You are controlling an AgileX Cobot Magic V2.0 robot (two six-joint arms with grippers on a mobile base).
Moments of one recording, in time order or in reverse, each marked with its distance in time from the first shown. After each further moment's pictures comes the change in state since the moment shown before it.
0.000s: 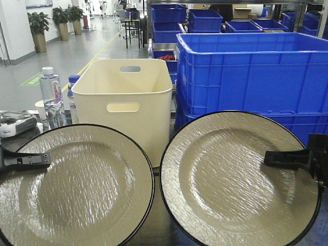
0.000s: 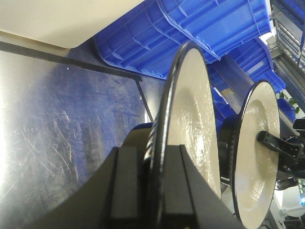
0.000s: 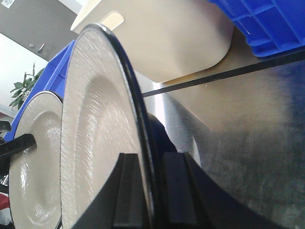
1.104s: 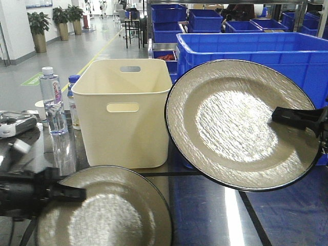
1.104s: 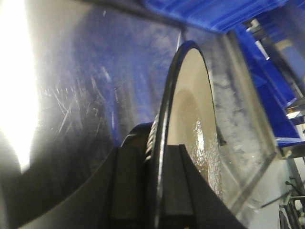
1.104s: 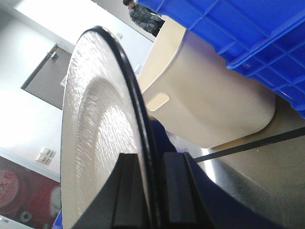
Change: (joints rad) left arm -0.217 0.187 0.000 0.110 -0.188 0.026; right arm 0.001 0.000 -0.016 0.303 -0.086 0.002
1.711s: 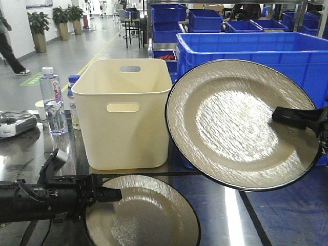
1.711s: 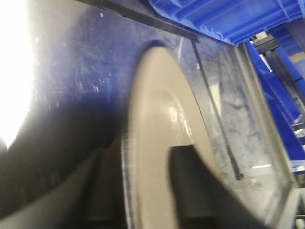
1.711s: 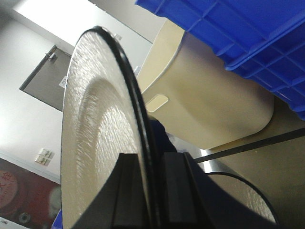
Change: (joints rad) left arm -0.175 0.133 0.000 -0.233 -0.214 0.187; right arm 0.000 0.000 0.000 -0.001 -0.004 -0.001
